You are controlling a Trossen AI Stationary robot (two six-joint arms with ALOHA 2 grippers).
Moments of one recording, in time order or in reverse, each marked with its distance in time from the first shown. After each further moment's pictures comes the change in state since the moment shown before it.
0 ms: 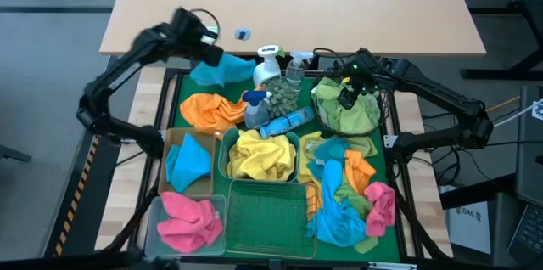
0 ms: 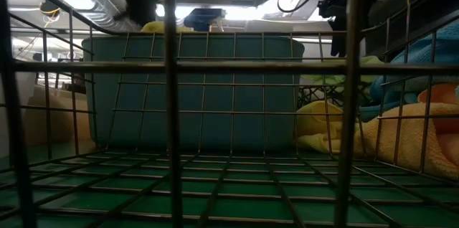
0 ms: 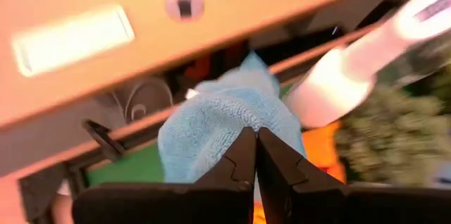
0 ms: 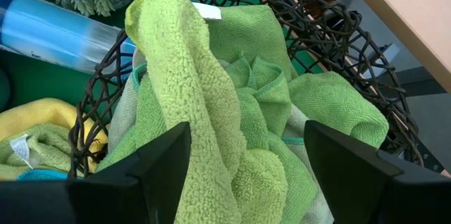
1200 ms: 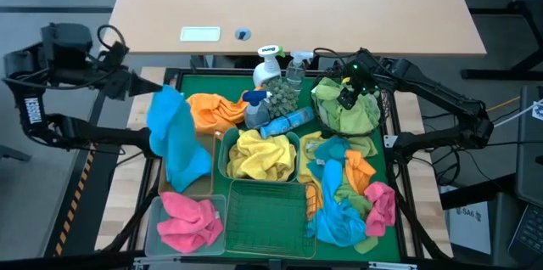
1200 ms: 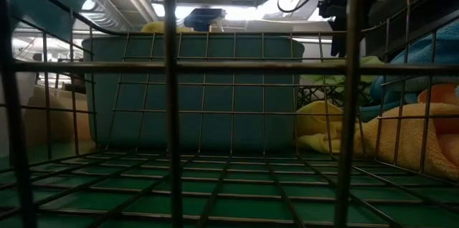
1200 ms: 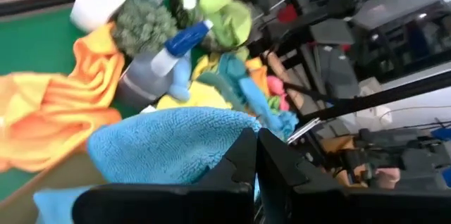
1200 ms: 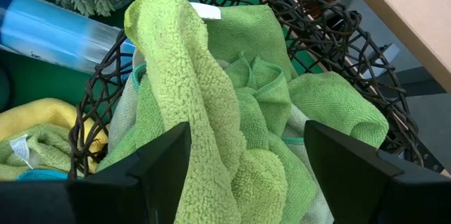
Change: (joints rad) left arm -0.348 -0.297 0.546 -0.579 0.404 -0.422; right arm 0.000 0.000 0.000 0.000 0.000 0.000
